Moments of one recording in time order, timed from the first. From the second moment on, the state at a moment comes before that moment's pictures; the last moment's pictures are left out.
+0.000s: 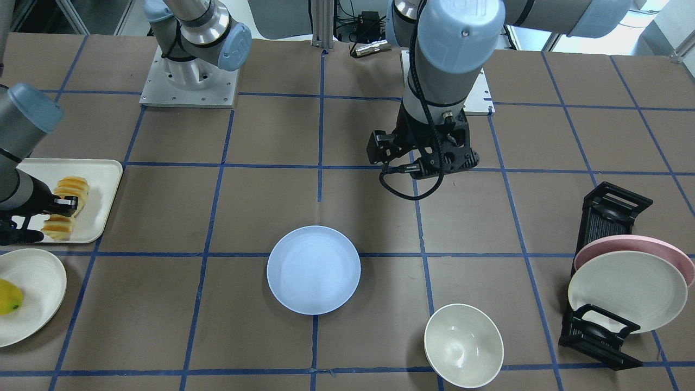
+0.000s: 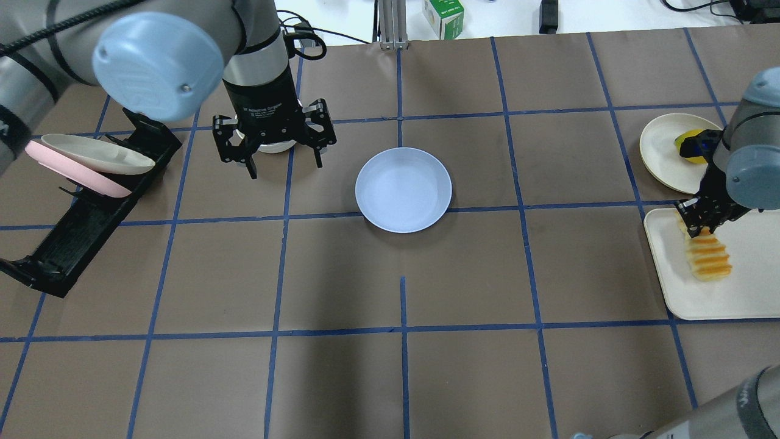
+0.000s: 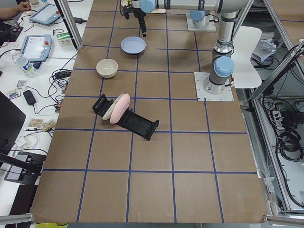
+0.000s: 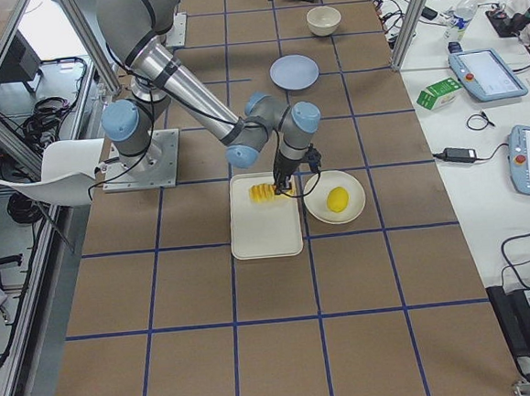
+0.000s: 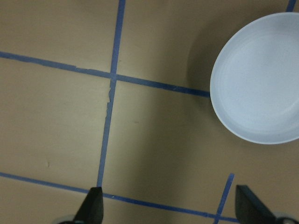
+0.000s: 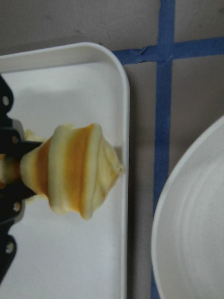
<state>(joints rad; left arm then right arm) -1.75 -1.75 -1.44 -1.70 1.61 -0.39 1.07 -1.24 1.92 -2.12 -1.81 -0.53</state>
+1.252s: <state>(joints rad) -1.74 -1.73 -1.42 -1.63 1.63 -0.18 1.49 -1.39 1.79 -1.95 -1.60 -0.07</state>
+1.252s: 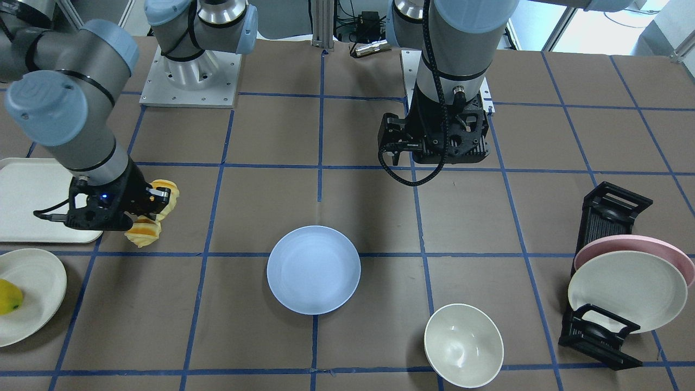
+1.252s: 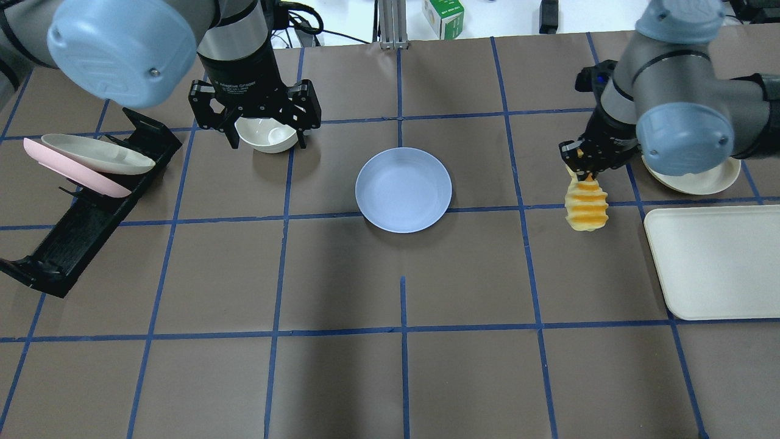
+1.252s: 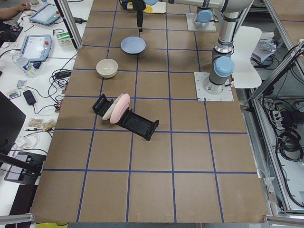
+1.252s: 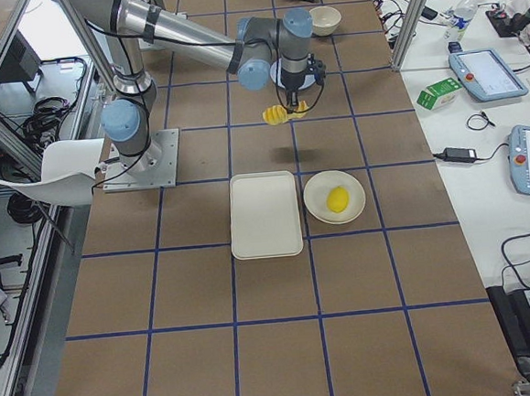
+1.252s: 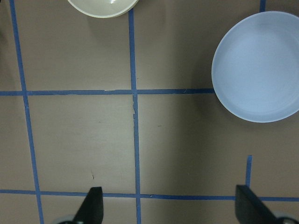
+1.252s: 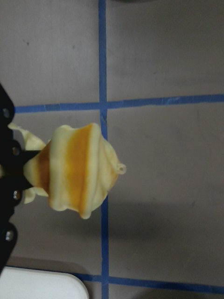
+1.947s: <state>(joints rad) -1.74 -1.73 -1.42 -1.63 1.64 -0.18 1.78 -1.29 1.74 -2.04 -1.55 0.29</state>
